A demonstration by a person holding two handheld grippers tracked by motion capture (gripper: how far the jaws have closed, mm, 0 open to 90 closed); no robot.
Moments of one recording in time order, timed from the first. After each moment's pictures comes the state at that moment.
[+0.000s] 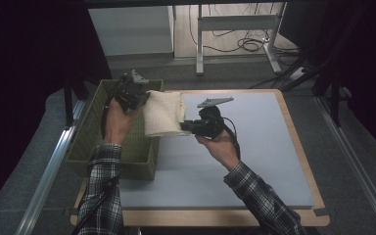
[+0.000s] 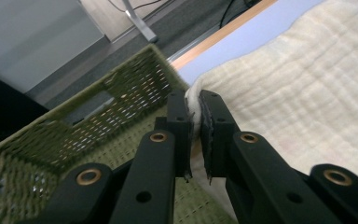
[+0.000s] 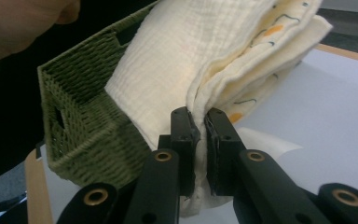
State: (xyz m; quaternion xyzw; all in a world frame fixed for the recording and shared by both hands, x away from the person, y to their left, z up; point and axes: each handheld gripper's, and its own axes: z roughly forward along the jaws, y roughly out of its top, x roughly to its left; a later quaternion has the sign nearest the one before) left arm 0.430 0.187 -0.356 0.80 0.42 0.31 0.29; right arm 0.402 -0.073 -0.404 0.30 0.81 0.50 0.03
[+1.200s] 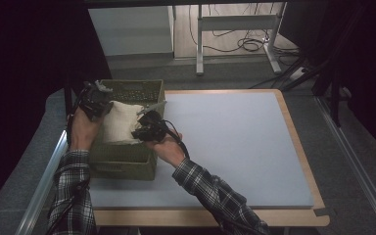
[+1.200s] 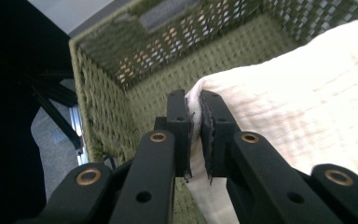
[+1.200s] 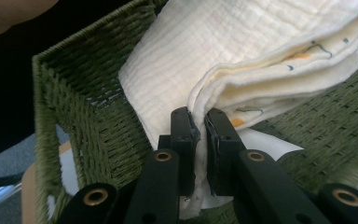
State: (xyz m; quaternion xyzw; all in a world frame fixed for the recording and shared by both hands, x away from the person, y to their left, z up) left arm 0.428 0.292 -0.399 0.79 0.48 0.31 0.20; right arm 0.403 0.082 -0.437 0.27 0.86 0.44 0.01
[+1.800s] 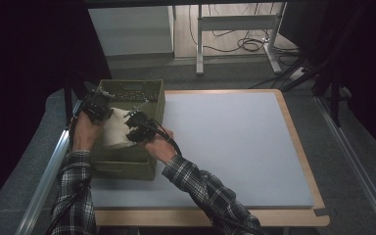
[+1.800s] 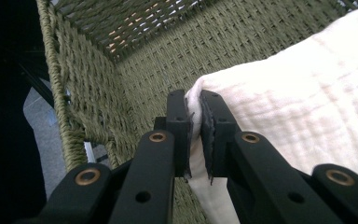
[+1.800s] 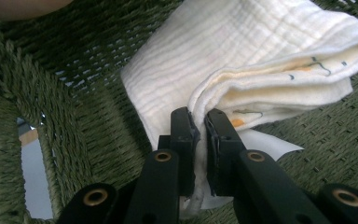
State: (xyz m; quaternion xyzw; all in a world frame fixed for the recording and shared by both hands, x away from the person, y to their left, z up) left arm 0.448 0.298 -0.430 0.81 0.49 0.28 0.16; right arm 0.407 0.117 -0.441 0.25 0.89 0.37 0.04
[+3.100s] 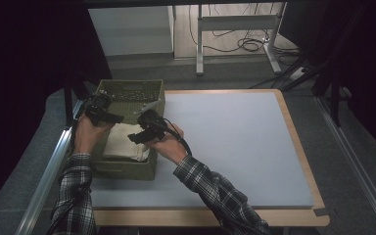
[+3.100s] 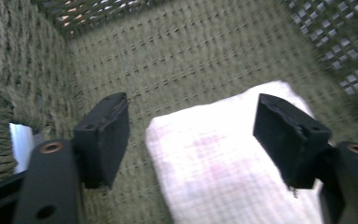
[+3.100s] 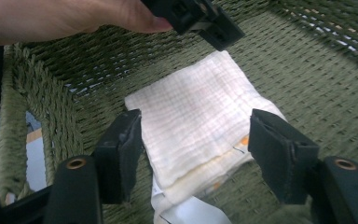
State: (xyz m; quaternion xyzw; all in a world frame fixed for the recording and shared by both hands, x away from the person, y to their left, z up) left arm 0.444 0.299 -0.437 0.78 0.55 0.19 0.24; right arm 0.410 0.082 -0.435 0.23 0.88 0.42 0.05
